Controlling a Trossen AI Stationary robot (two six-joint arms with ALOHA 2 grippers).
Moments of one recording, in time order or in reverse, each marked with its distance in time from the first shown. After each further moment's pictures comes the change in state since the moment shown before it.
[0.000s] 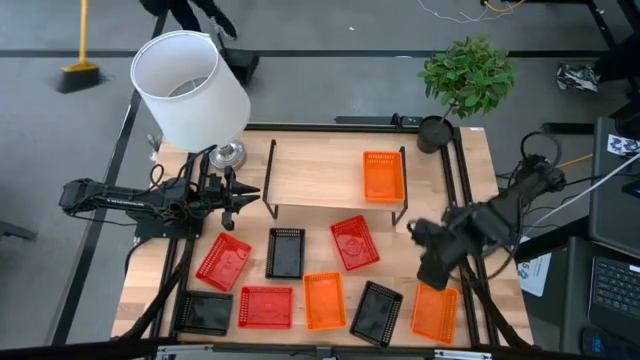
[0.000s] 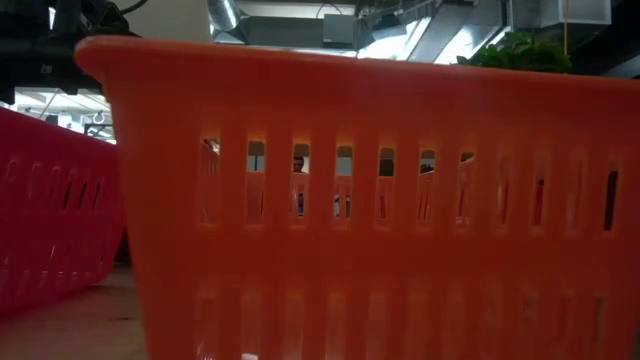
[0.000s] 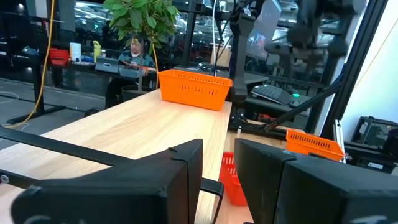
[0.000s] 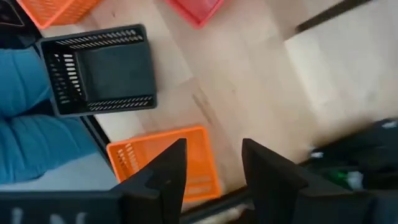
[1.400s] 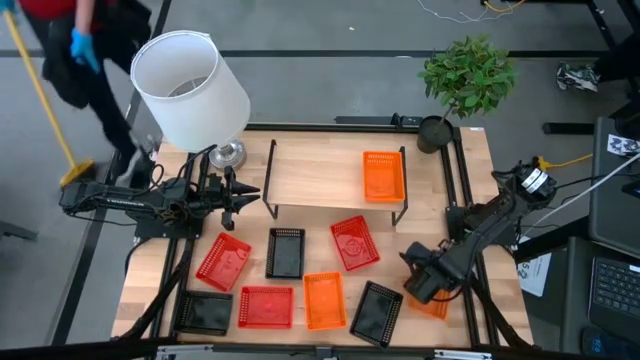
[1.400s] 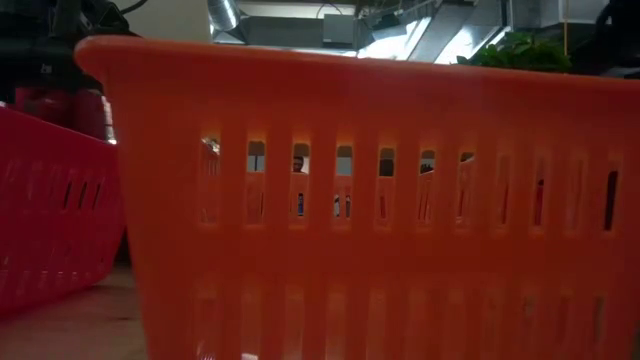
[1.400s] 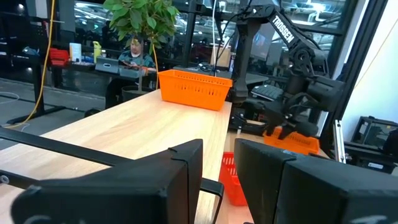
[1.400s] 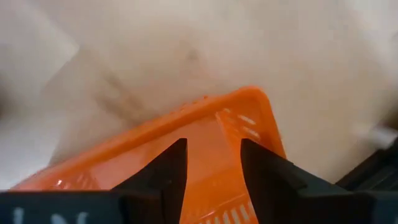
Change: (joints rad) left arm 0.000 0.000 0.000 0.000 0.000 0.001; right arm 0.086 0.134 -0.598 0.463 0.003 0.313
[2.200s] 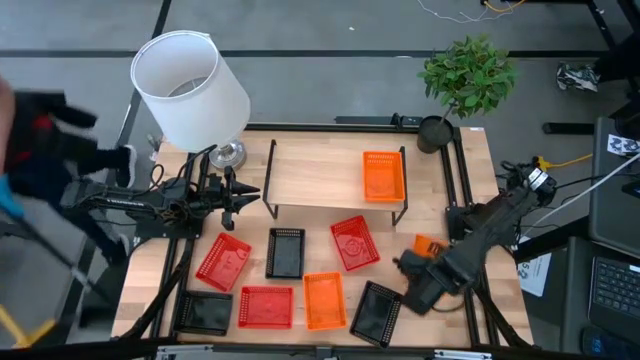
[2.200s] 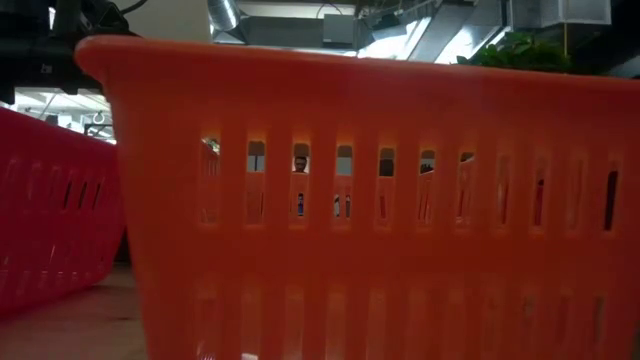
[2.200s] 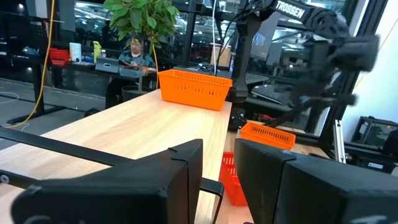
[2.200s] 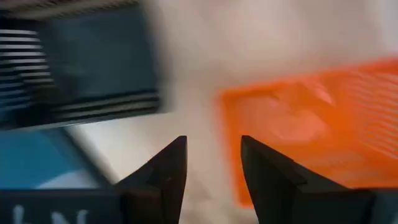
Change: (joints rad) left arm 0.000 0.000 0.000 0.000 0.000 -0.001; right arm 0.022 -0.003 0.338 -0.079 0.003 -0.203
